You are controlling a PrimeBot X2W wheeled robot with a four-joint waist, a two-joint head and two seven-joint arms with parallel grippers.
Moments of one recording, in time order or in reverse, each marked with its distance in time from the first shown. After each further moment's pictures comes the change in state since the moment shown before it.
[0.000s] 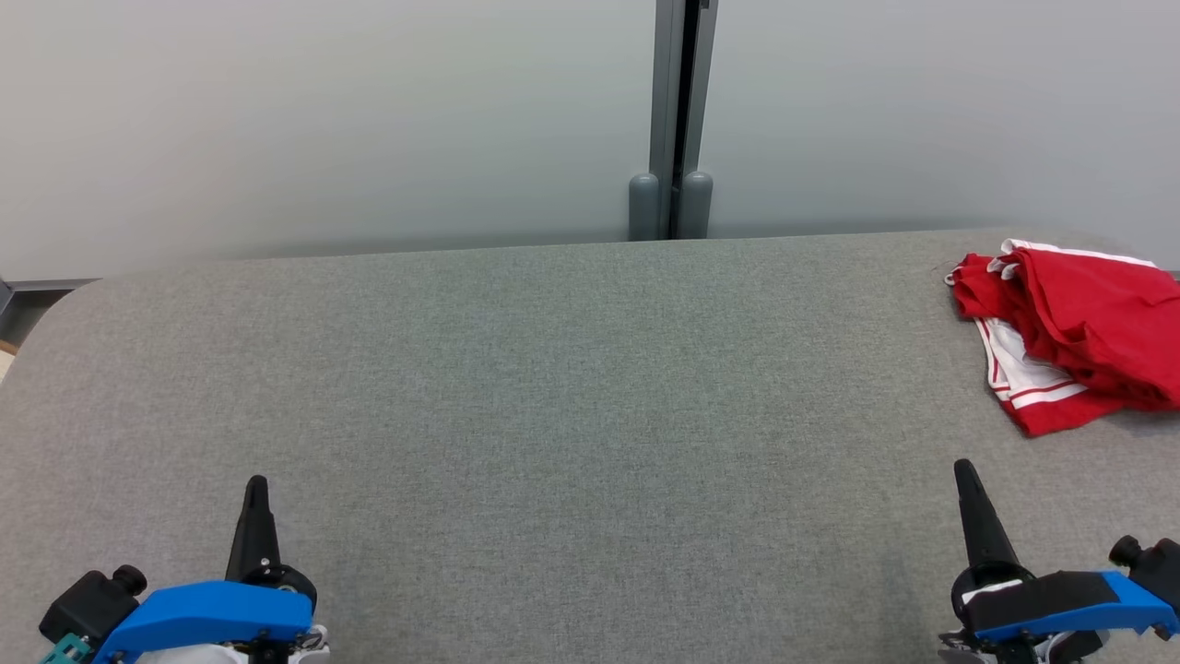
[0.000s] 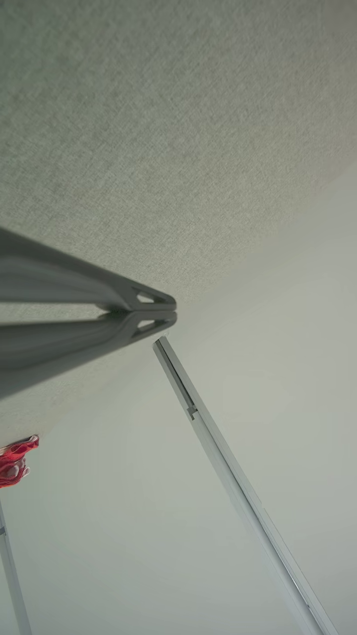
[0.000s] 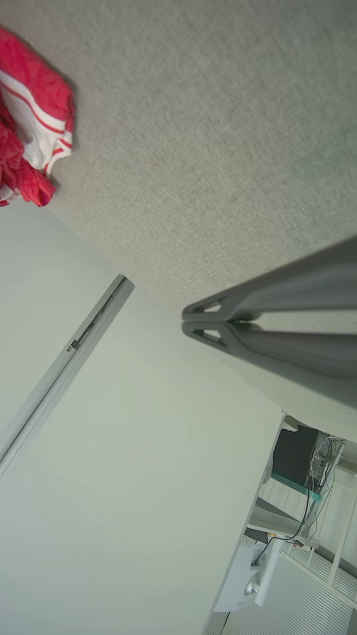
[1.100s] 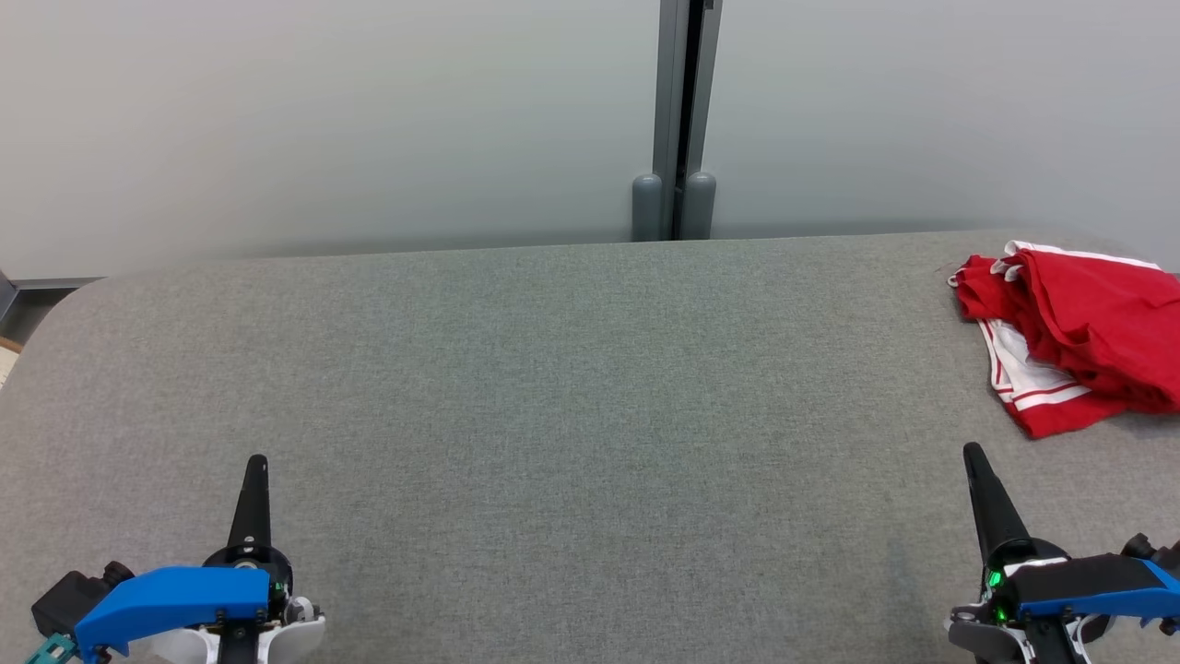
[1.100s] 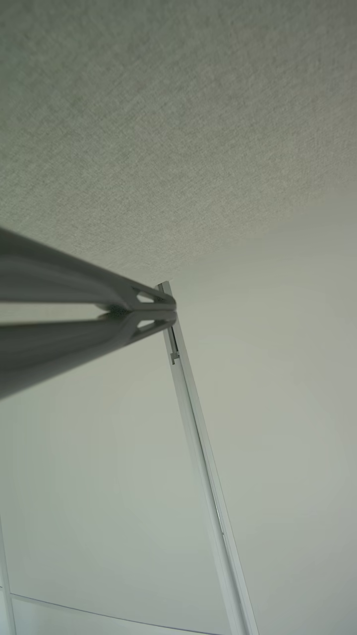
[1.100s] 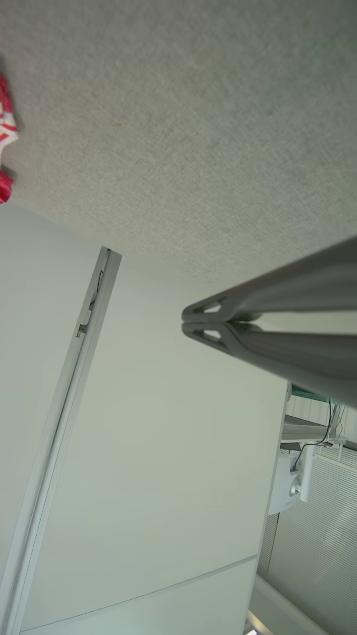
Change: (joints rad) left arm -0.028 0.002 0.017 -0.022 -0.350 -0.009 0.084; right arm -0.030 -0.001 -0.031 0.000 0.324 0.000 0.087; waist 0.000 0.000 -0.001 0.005
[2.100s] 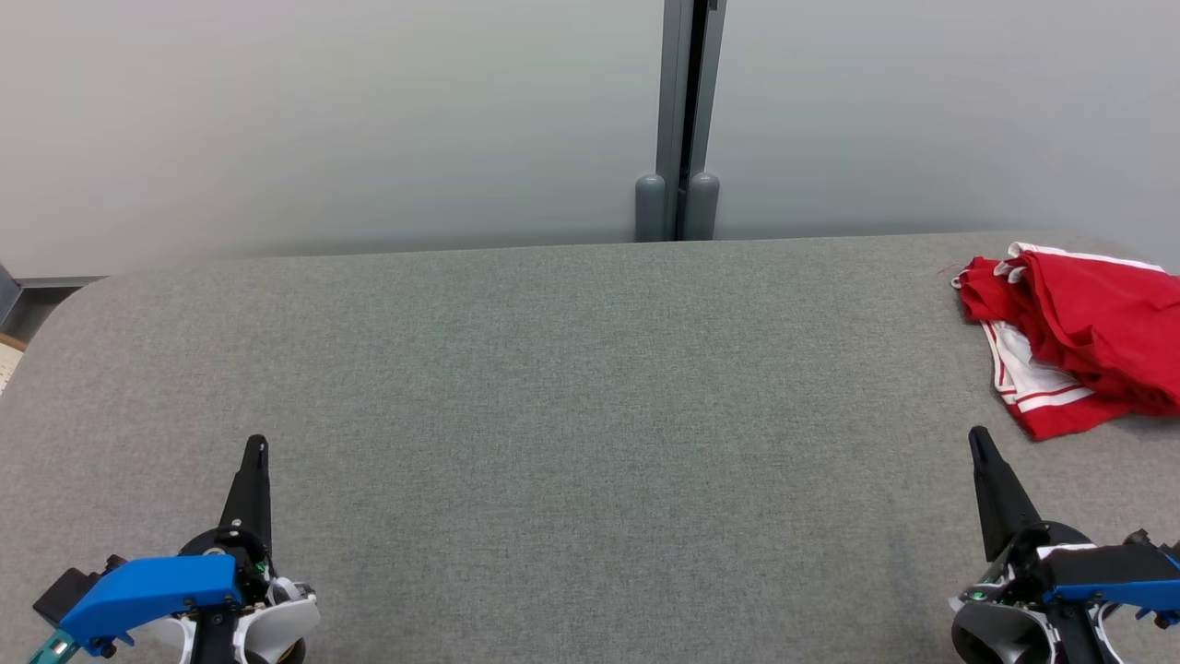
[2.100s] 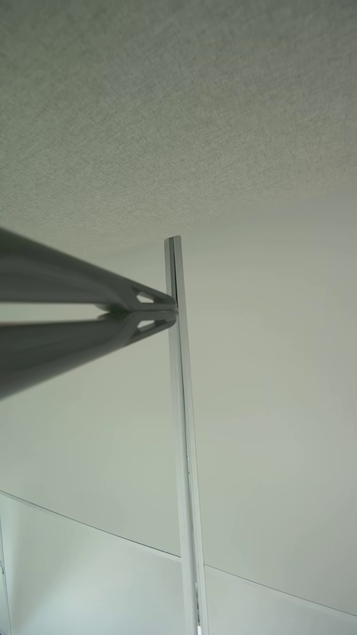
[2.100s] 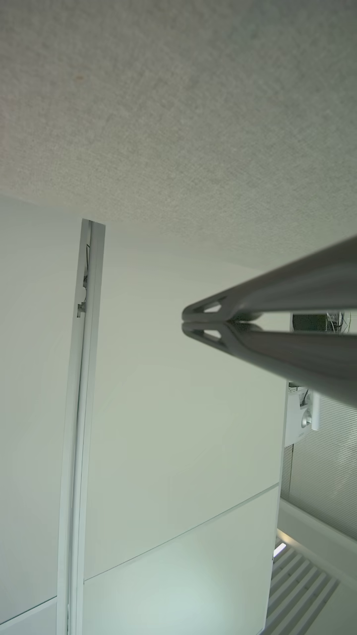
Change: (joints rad) left arm -0.021 0.001 0.013 -0.016 -0.246 -0.008 0.058; right arm -0.025 0.000 -0.024 0.000 0.224 0.000 0.061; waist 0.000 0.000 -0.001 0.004
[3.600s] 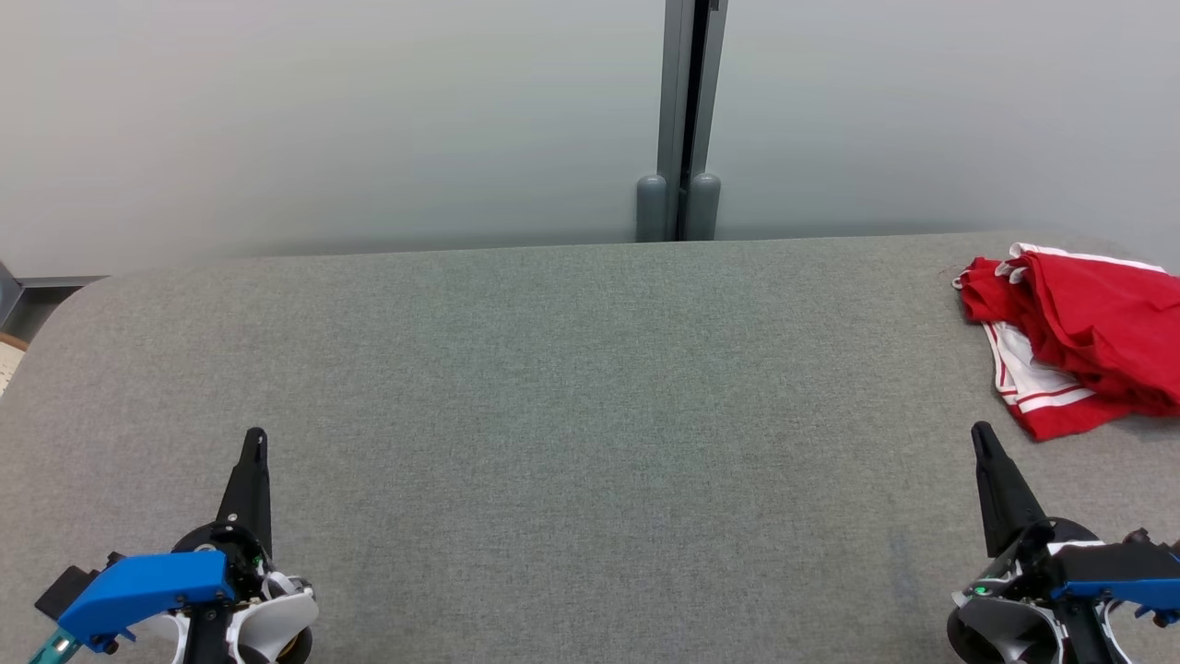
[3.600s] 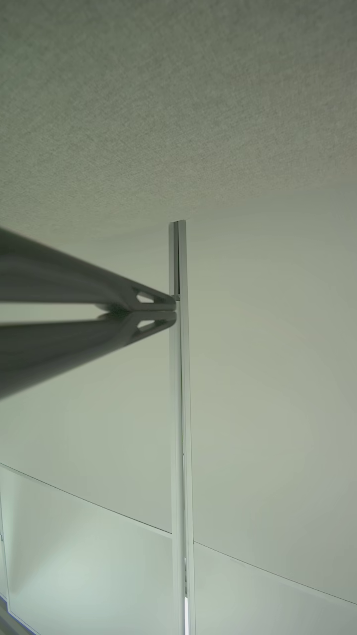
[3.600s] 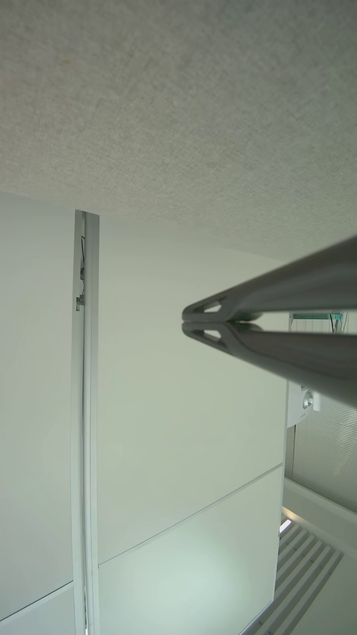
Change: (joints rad) left arm -0.007 0.001 0.004 -0.005 -0.071 -0.006 0.017; right arm -0.007 0.002 -0.012 0.000 0.064 0.000 0.022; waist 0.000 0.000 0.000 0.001
